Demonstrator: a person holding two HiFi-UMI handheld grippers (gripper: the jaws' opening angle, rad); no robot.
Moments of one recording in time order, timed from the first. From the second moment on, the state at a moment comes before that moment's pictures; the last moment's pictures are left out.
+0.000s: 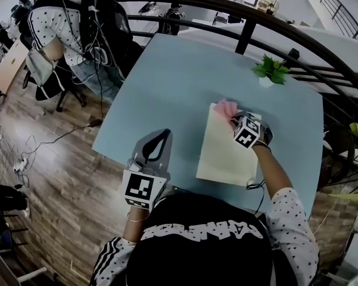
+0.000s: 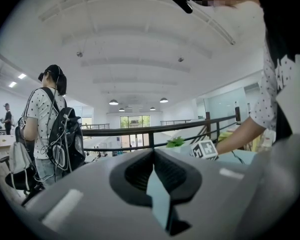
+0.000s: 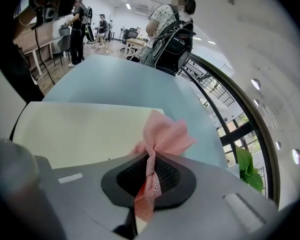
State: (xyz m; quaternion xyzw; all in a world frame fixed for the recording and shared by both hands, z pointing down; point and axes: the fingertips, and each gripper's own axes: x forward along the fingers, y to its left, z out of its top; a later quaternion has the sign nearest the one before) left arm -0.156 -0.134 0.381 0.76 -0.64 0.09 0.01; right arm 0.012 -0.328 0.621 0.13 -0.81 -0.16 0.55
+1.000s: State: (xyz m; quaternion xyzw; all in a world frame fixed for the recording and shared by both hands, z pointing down) left arm -0.120 -0.146 0.385 0.79 -0.60 0.09 0.01; right arm 0.023 -0.252 0.619 0.07 -0.83 -0.13 0.53
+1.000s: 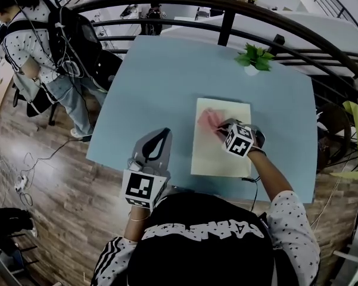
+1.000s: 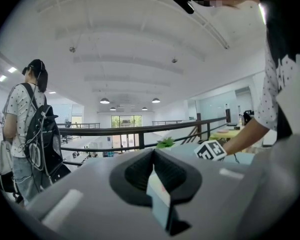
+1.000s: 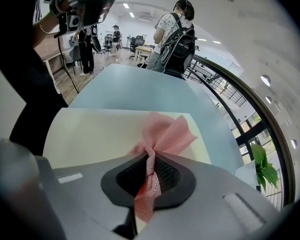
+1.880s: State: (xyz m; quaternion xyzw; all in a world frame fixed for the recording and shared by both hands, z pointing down) left arm -0.074 -0.162 0.392 0.83 -0.55 0.09 0.01; right arm 0.036 -0.172 0.623 0.00 -0.84 -0.09 0.53
